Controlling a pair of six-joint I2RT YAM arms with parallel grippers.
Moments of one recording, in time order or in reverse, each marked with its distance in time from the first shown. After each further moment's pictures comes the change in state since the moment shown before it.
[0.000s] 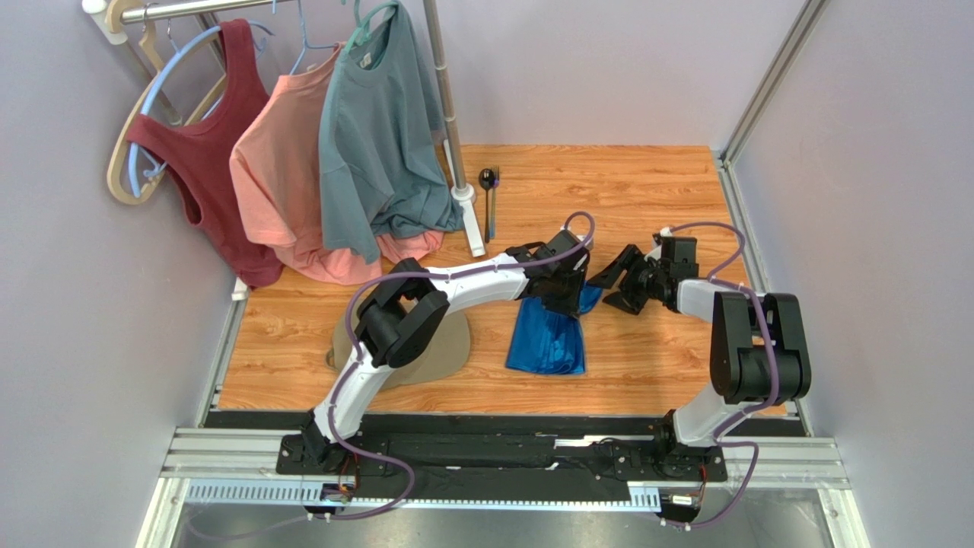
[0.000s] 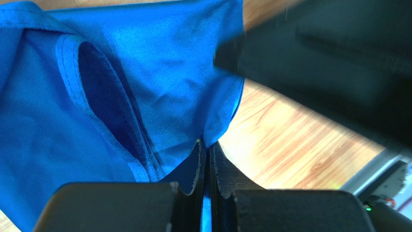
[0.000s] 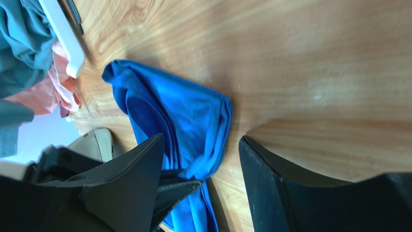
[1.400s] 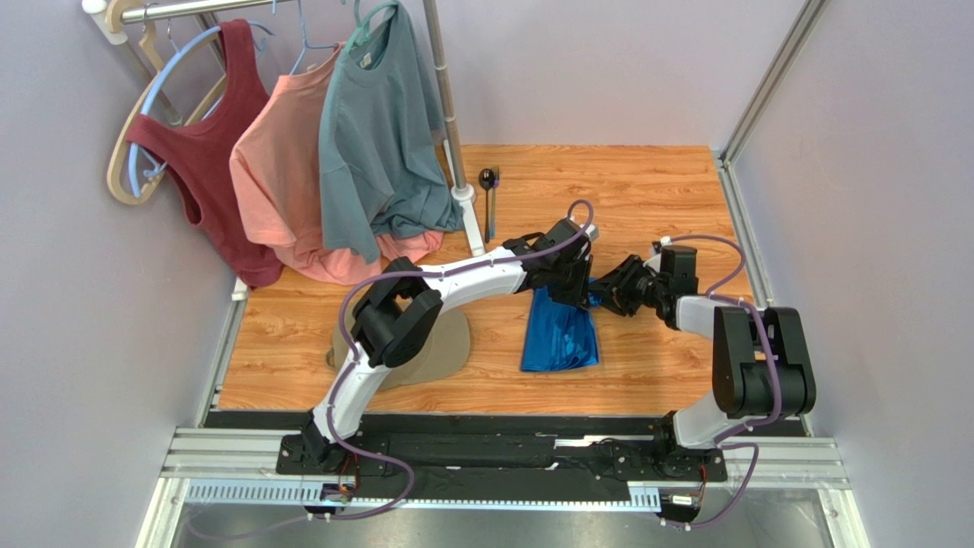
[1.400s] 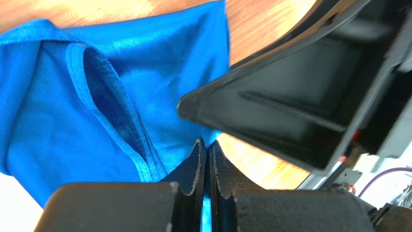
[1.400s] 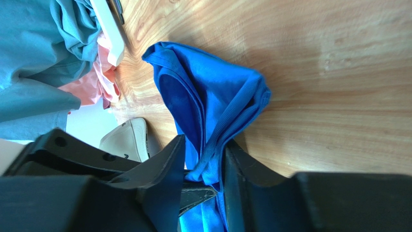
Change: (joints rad) left arm 0.007 -0.021 0.035 0.026 0.074 -0.029; right arm 0.019 -0.075 -0.123 0.171 -0.089 0.176
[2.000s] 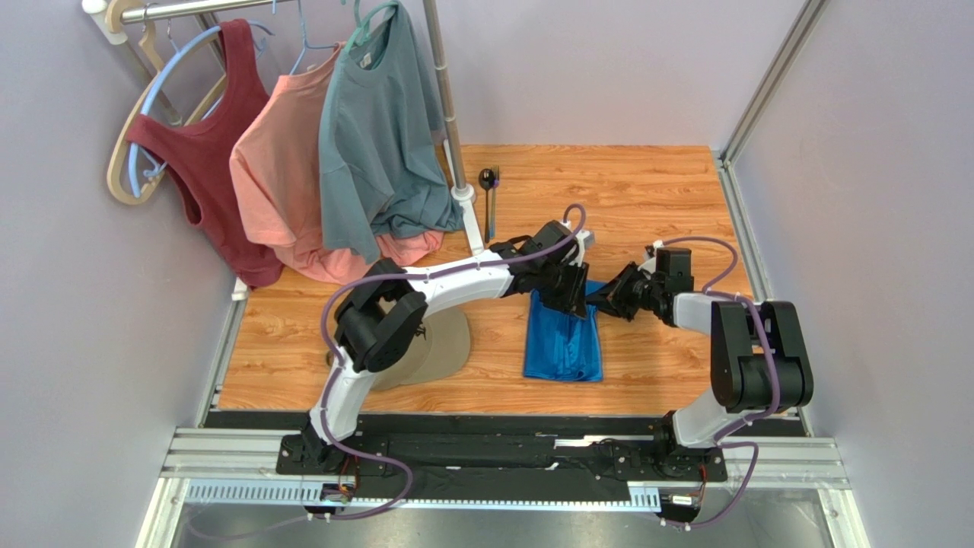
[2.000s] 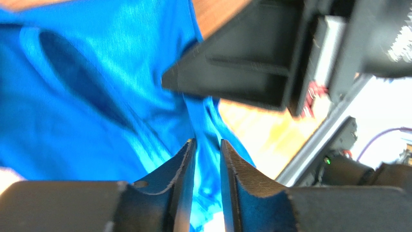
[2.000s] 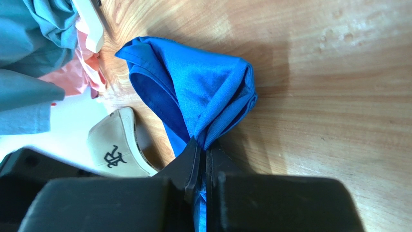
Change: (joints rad) left arm 0.014 -0.082 -0.113 0.037 0.093 0.055; right arm 0.013 0.031 0.009 -0.068 -0.013 -0.038
